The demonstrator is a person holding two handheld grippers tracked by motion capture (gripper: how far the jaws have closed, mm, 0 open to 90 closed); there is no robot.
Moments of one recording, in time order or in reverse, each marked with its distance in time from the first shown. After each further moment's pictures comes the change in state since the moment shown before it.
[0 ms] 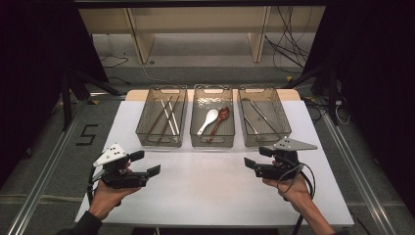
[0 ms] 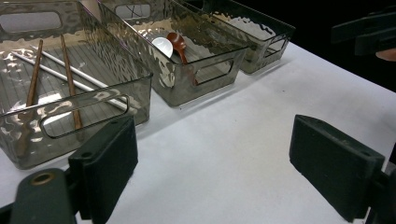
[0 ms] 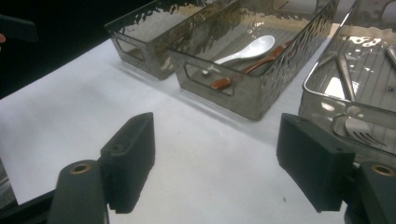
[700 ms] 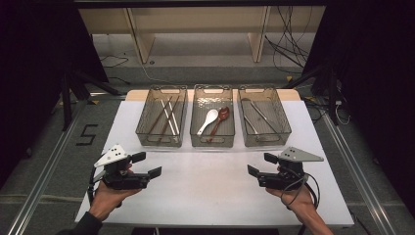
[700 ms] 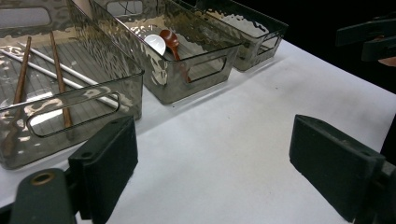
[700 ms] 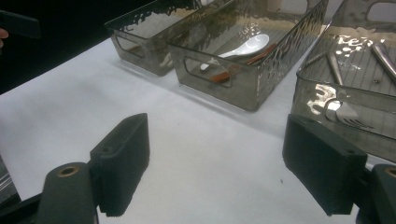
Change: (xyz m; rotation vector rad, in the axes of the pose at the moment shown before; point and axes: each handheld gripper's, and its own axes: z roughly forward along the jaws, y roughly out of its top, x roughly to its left) left arm -0.002 -0.001 0.001 0.013 -0.026 0.002; right arm 0.008 -0.017 -0.014 -0.033 -0.027 -0.005
